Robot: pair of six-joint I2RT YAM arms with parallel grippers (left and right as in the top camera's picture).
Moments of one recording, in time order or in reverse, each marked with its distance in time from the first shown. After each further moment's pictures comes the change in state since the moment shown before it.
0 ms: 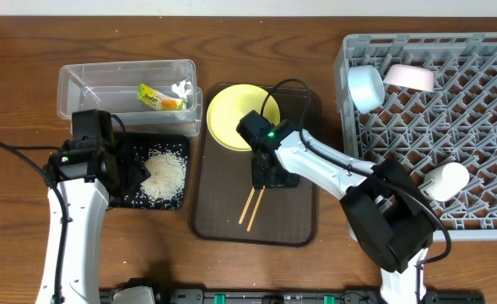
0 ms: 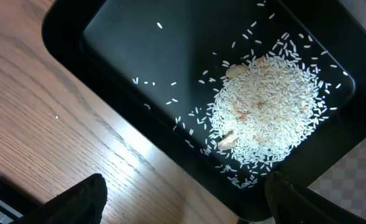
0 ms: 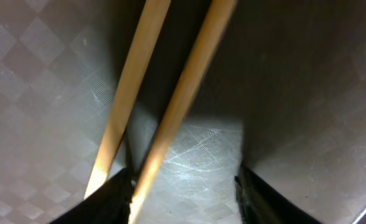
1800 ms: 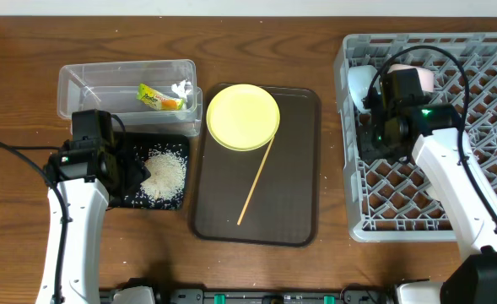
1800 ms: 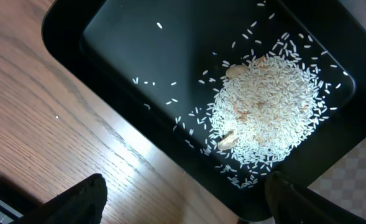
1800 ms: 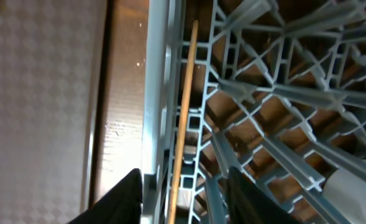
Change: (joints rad) left arm 0.000 0.000 0.000 0.000 0.000 0.000; right arm -0.581 -0.493 -0.143 -0.103 0.028 -0.634
